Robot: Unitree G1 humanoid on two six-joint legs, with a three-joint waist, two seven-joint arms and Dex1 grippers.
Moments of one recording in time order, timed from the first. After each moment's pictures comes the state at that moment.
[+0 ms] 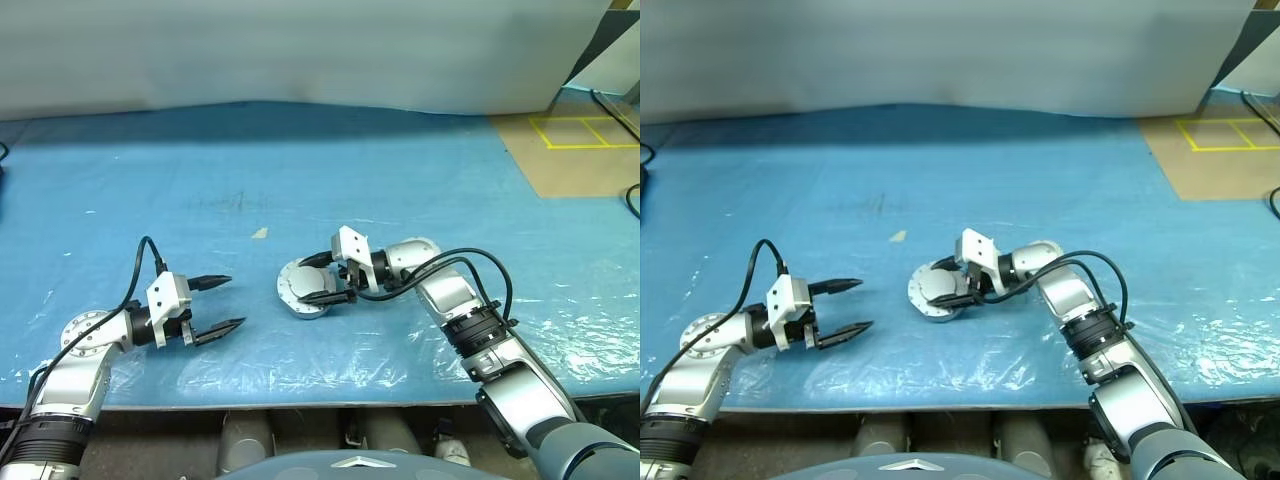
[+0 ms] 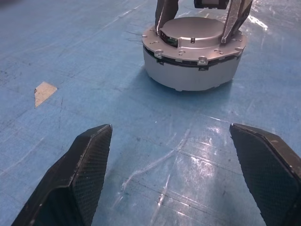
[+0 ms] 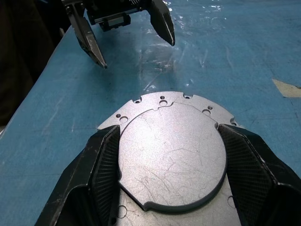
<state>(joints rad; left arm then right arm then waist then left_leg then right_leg) 0.01 0.64 0.08 0.08 -0.35 -0.15 -1.16 -0.58 -0.35 0.37 0.26 0.13 0.16 1.23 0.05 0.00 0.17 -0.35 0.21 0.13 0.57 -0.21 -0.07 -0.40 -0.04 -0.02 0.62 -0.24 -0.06</state>
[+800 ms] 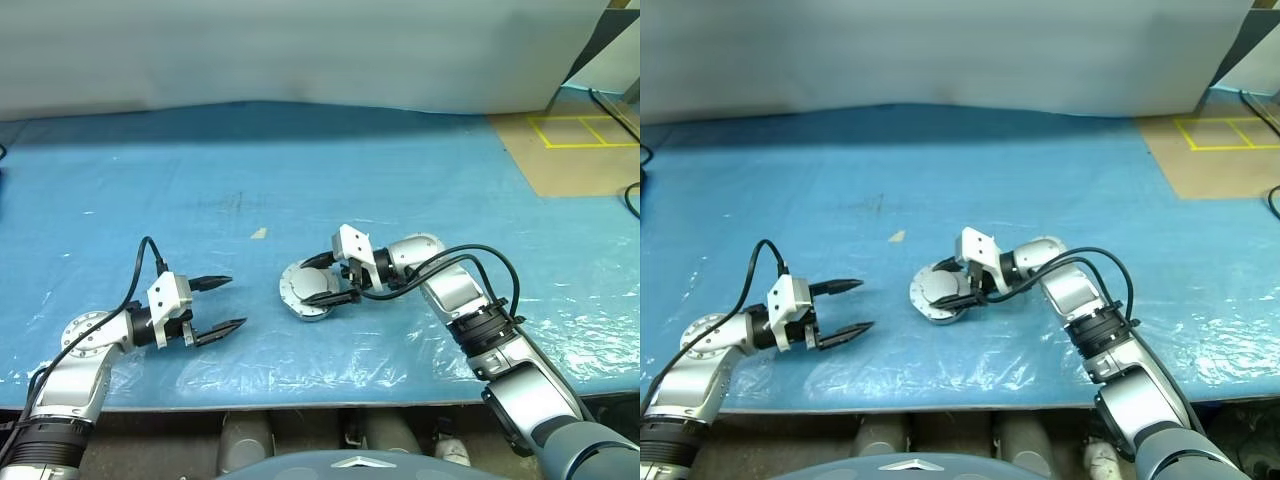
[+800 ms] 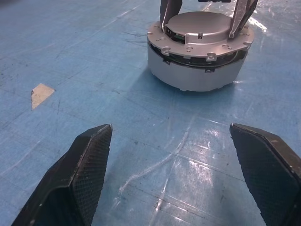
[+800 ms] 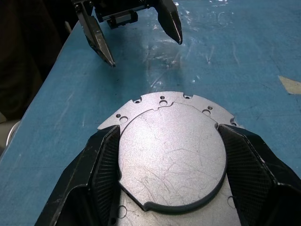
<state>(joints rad) 0.03 0.64 0.08 0.06 -0.35 -0.13 -1.15 -0.58 -0.38 0.38 0.19 0.14 0.25 1.25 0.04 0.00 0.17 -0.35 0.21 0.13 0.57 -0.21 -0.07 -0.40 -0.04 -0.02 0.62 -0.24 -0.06</state>
